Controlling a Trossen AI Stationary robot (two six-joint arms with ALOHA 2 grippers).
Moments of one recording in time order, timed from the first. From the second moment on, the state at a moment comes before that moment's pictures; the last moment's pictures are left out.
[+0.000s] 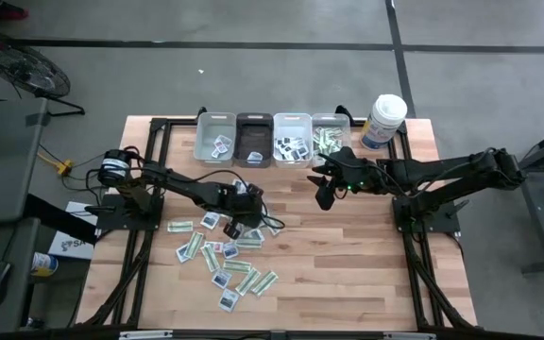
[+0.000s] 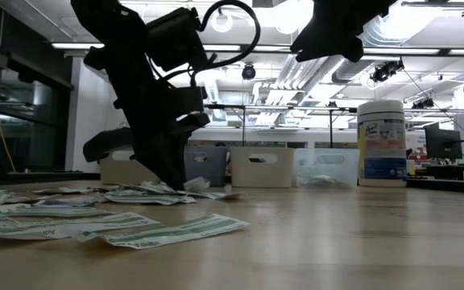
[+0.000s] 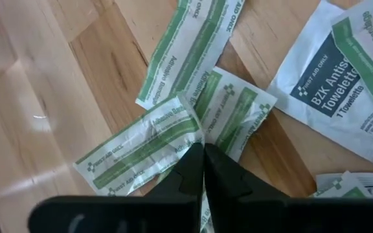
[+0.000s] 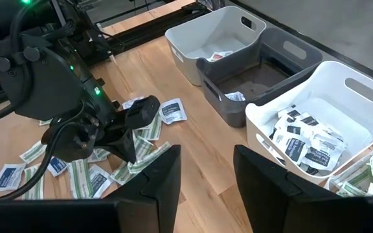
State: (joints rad) left arm -0.07 1.73 0.91 -0.24 -0.13 0.55; right arm 0.03 1.16 0.90 -0.29 0.39 0.43
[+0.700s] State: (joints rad) left arm -0.07 1.67 1.13 -0.43 -0.19 0.64; right arm 0.03 1.16 0.90 -0.29 0.41 0.47
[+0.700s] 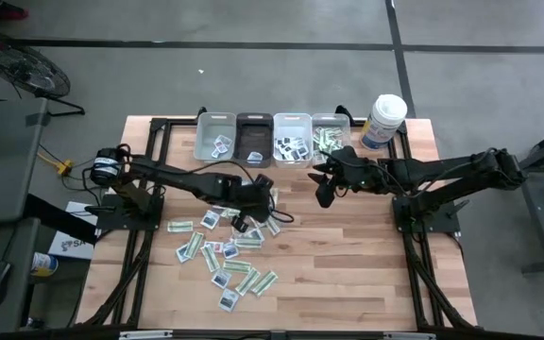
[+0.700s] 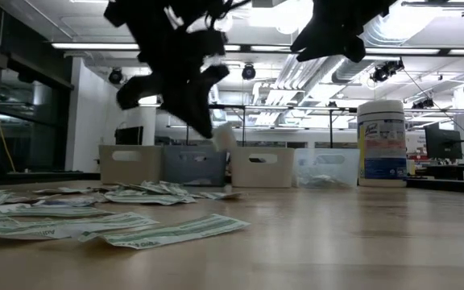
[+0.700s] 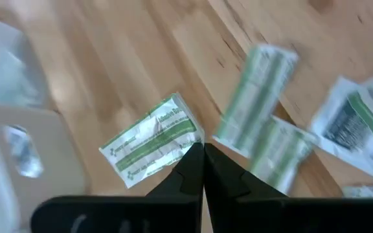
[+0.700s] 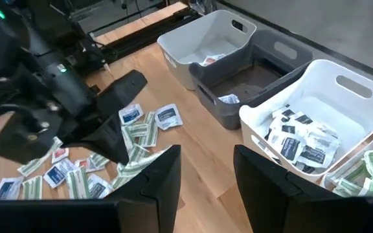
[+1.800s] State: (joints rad) left arm 0.22 1.95 1.71 -0.34 -0.16 0.75; right arm -0.12 0.82 0.90 -0.35 0.49 0.33
